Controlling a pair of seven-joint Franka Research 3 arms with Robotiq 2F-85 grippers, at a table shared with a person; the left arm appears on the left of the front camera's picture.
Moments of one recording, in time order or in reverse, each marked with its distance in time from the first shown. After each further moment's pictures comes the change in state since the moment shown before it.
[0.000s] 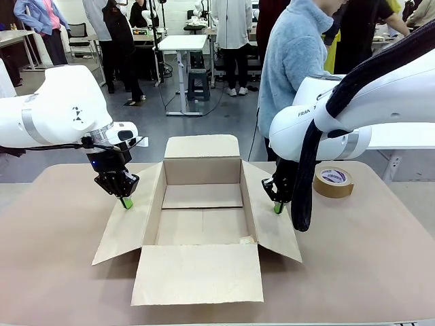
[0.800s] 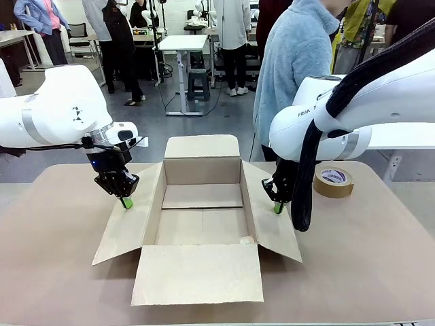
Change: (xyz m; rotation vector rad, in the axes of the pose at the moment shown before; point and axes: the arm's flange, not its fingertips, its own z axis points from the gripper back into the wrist) left arm 0.000 0.000 0.000 0.000 0.000 0.000; right arm 0.000 0.000 0.000 0.000 0.000 0.000
